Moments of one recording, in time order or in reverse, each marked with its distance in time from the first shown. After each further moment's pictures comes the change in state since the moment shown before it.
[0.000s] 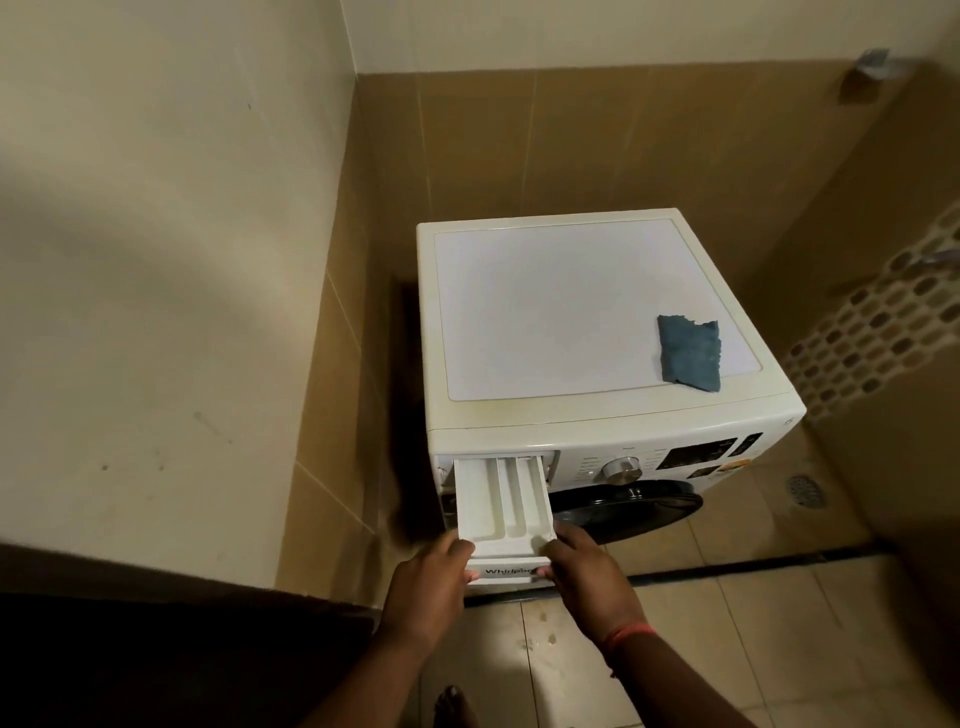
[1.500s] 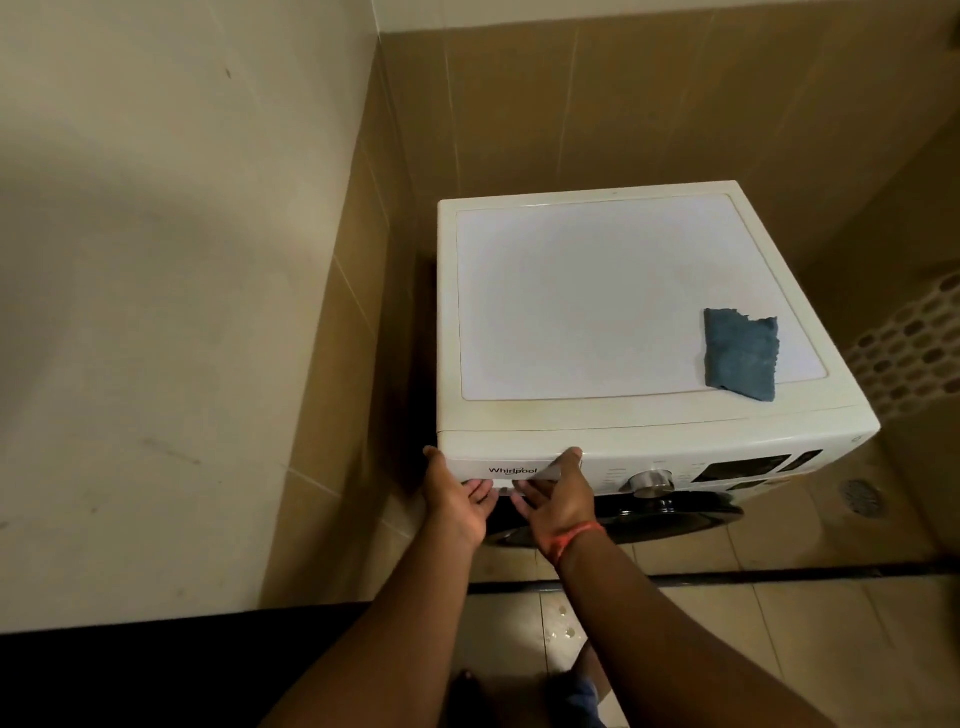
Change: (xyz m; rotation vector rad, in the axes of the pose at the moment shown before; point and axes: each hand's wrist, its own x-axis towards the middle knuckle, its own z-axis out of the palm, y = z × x) left_hand 0.123 0.038 -0.037 -1.994 0.269 -1.074; right_hand 0.128 -0.049 -0.010 1.761 0.170 1.025
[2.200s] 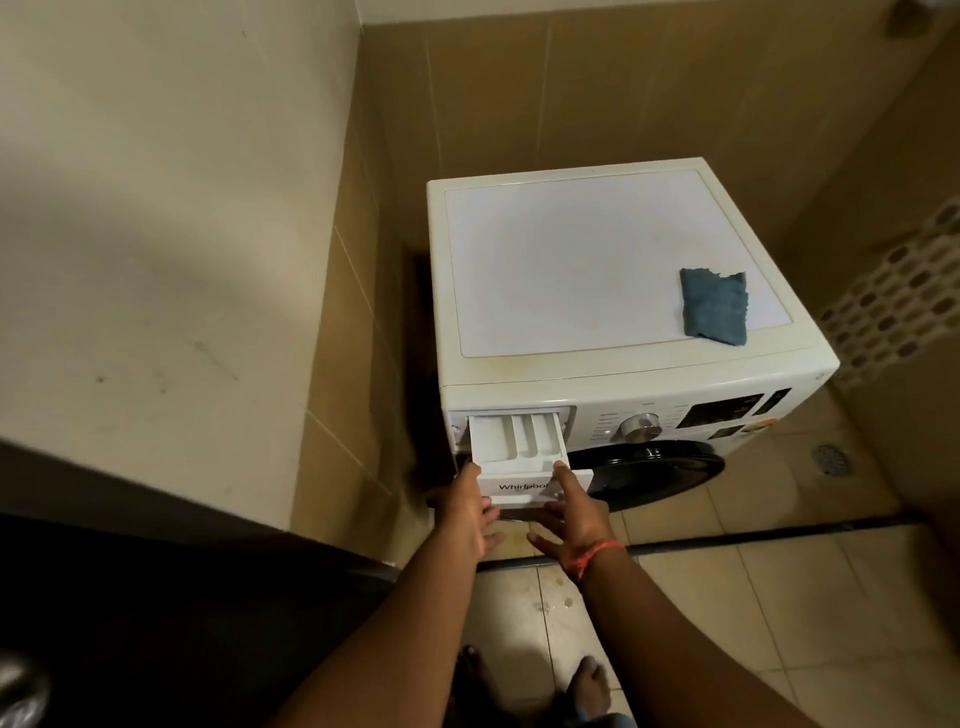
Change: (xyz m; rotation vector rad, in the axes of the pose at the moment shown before) left_hand -0.031 -0.040 -0.072 0.518 -0.012 -0.092; right_hand -0.038 0.053 -0.081 -0.281 0.055 0.000
